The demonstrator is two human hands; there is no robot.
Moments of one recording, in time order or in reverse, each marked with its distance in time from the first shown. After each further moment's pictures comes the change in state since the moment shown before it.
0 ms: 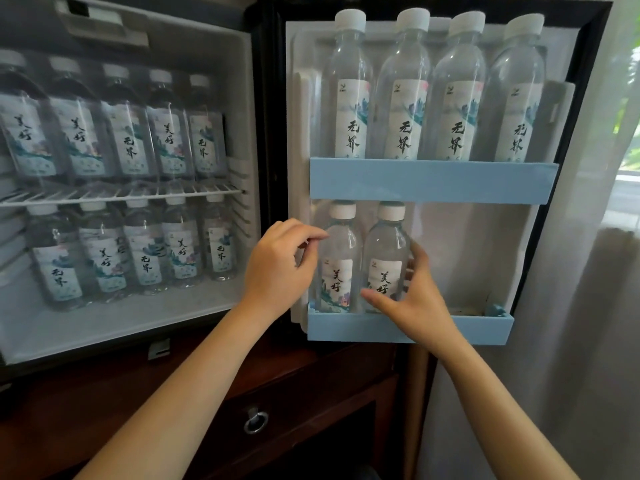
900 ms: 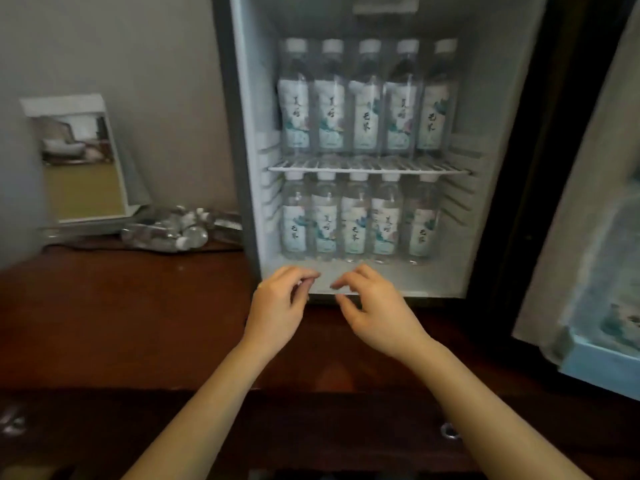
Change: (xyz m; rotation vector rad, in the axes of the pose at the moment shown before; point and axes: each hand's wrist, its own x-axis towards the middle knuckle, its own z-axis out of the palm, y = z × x) left_hand -0.142 -0.115 -0.201 0.386 0.006 -0.469; right_hand -0.030 -0.118 0.262 -0.144 -0.568 -0.597
